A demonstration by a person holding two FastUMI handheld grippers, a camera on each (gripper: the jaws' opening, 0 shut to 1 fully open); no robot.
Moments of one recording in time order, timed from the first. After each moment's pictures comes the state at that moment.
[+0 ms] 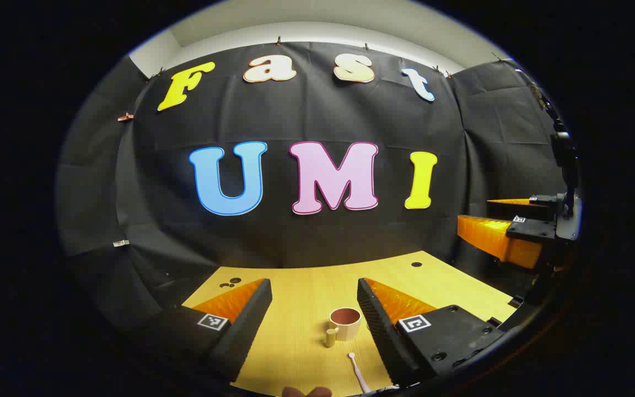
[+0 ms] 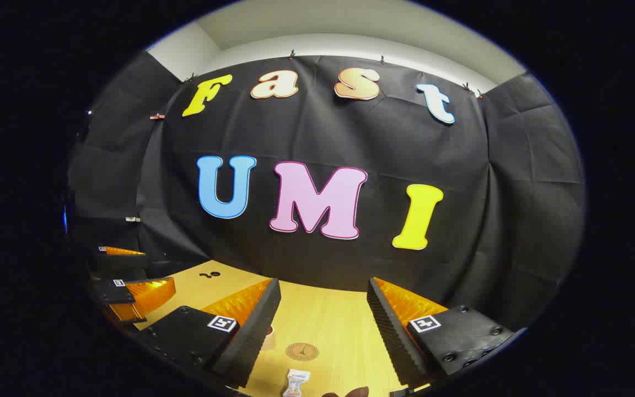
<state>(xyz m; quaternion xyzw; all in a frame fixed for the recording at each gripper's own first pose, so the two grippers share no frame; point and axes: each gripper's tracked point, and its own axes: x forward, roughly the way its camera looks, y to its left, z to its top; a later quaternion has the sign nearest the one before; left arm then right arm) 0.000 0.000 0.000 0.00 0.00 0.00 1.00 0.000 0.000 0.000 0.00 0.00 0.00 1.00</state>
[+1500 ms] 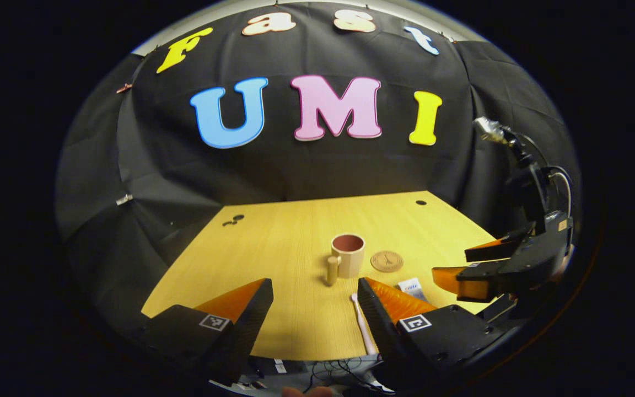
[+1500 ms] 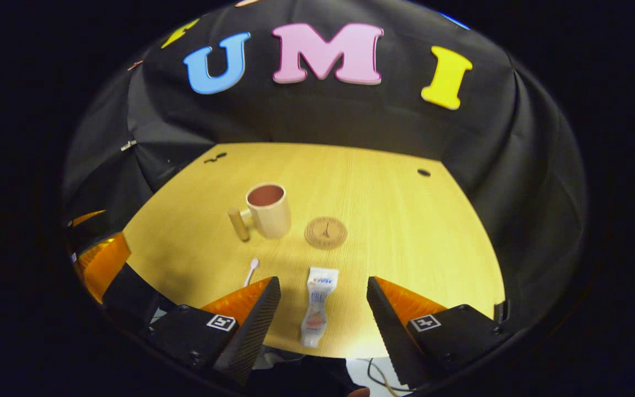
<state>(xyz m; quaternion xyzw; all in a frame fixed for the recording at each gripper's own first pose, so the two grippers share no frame) -0.041 -0.006 -0.143 -0.02 0.18 0.02 0.98 -0.032 0.047 -0.271 0.05 0.39 0.03 0.92</state>
